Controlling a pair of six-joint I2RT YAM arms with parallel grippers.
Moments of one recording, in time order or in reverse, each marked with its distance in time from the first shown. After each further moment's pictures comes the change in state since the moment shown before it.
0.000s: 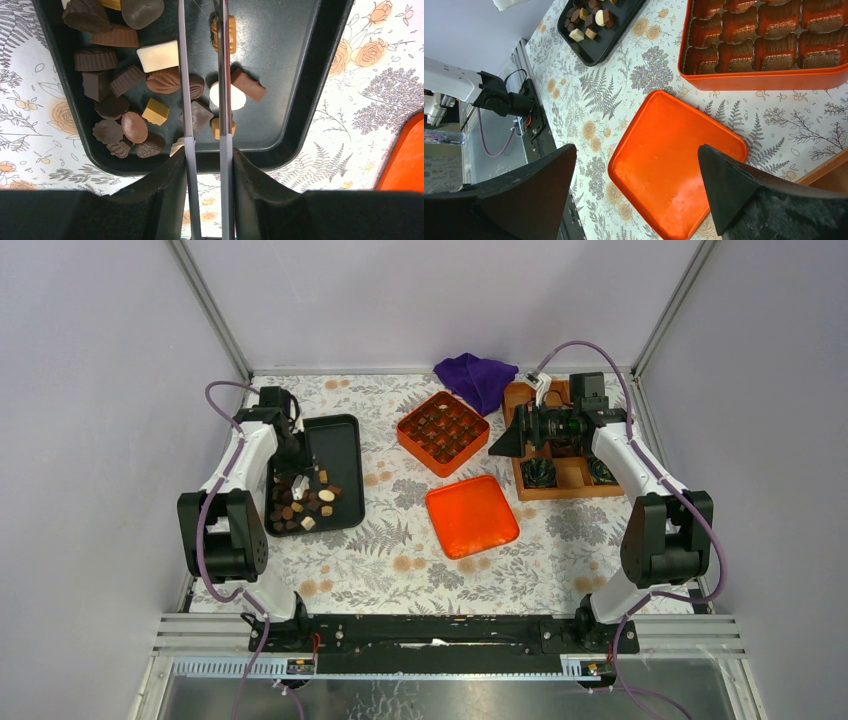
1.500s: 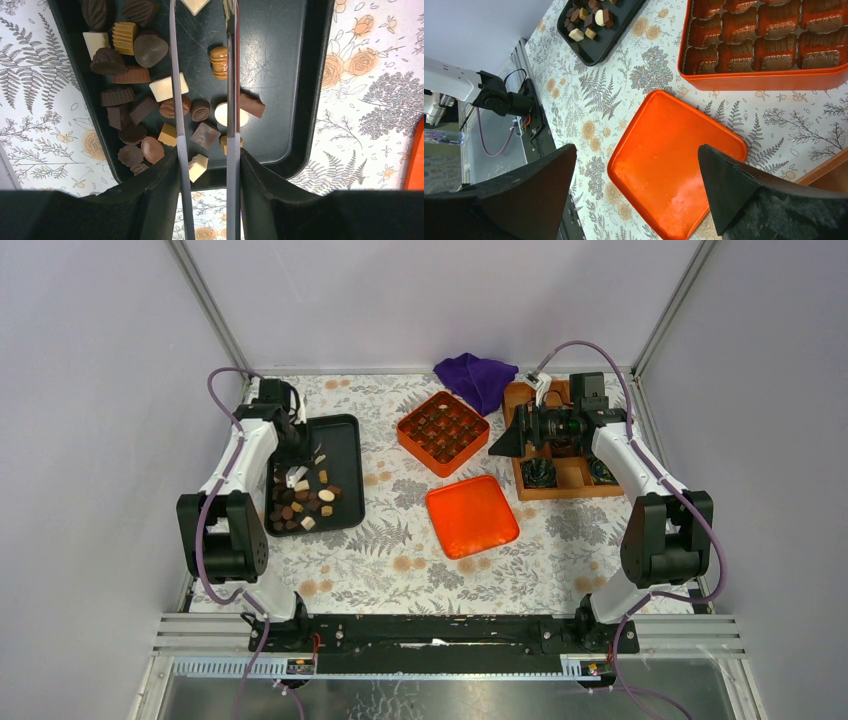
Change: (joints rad) left arm -0.012 -0.014 0.035 0.048 -0.013 0.115; right arm -0.001 0.000 0.000 0.000 0.000 -0.003
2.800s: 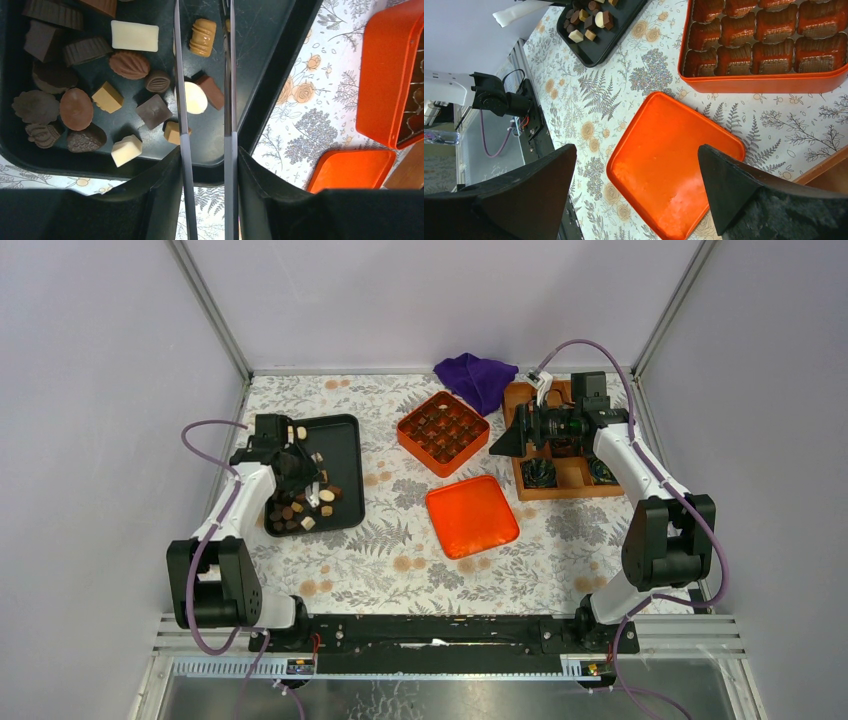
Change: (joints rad) left arm -0.007 -0.249 -0.359 0.245 0.025 -0.523; right arm 0.000 -0.018 0.000 0.000 0.006 -0.005
